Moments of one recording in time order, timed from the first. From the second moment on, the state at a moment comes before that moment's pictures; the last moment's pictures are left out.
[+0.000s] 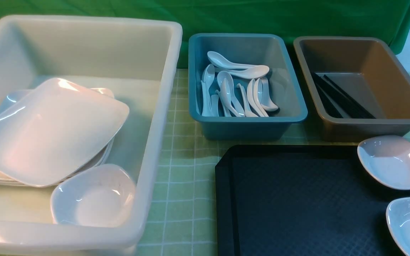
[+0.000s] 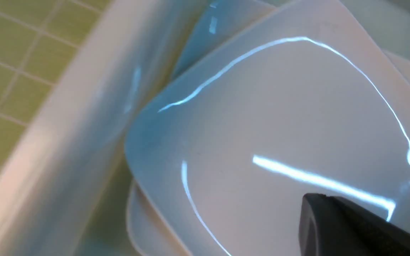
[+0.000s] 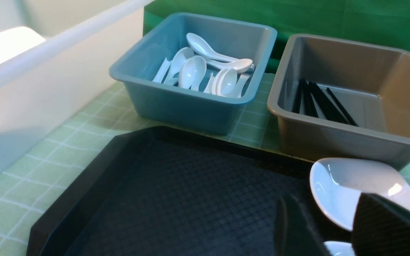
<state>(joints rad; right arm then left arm) 0.32 0.10 -0.41 0.07 0.61 -0.02 0.26 1.57 -1.39 -0.11 0.89 -0.07</state>
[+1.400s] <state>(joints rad) 0.32 0.10 -0.41 0.07 0.61 -0.02 -0.20 2.17 -1.77 0.08 0.83 -0.17</state>
